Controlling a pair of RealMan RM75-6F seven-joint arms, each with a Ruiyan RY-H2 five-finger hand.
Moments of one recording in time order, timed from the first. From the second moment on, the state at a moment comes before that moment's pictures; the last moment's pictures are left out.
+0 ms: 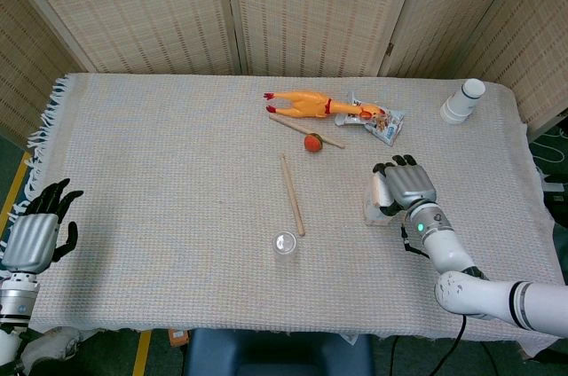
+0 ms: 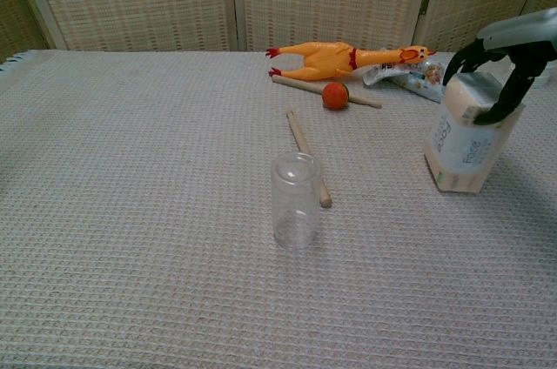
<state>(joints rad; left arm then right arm) -0.27 -1.12 -0.12 -1.62 1.32 1.31 0.09 1.00 -1.12 0.04 -1.81 -0.38 0.91 -0.54</state>
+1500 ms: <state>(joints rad) -0.27 -1.13 -0.13 -1.61 1.30 1.31 0.10 0.59 -1.73 0.07 -0.49 -1.54 1.15 1.66</state>
